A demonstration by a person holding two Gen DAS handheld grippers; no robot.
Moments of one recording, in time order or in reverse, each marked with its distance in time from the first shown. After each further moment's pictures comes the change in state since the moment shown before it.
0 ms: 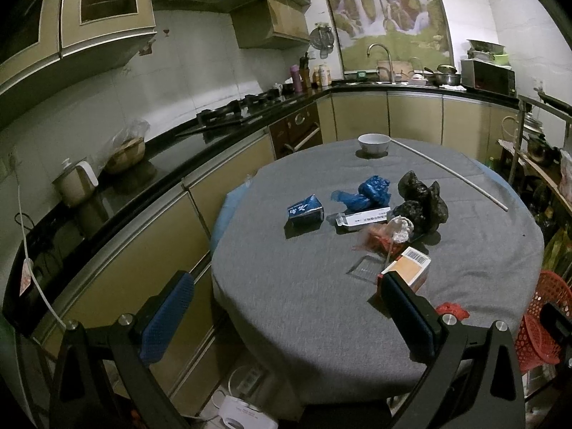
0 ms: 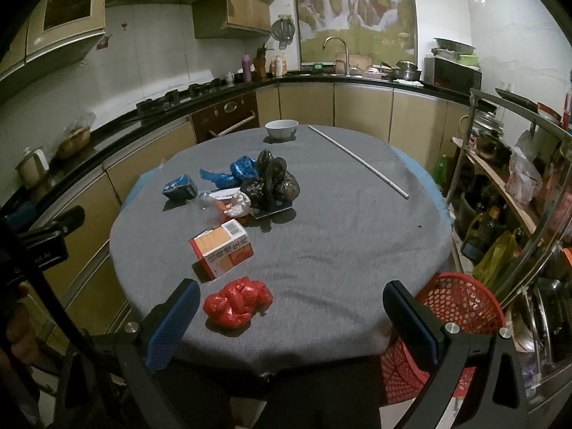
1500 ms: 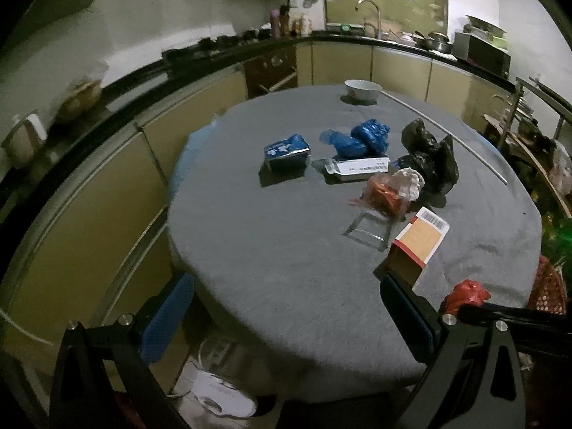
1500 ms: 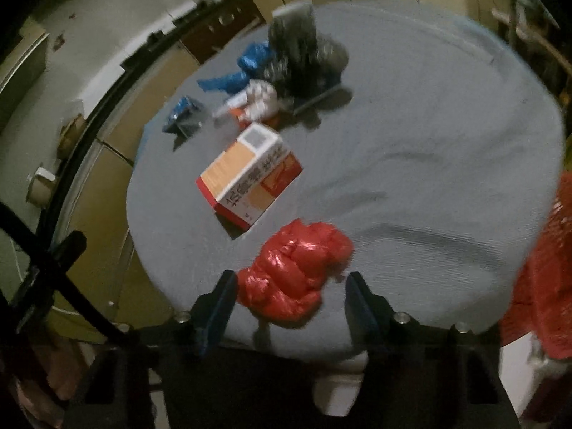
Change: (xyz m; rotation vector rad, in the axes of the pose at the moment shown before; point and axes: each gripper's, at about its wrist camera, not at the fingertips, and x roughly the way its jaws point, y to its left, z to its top) left arm 0.100 0.018 -0.015 -0.016 0.216 -0.163; right arm 0.173 0.022 -0.020 0.252 0.476 0.277
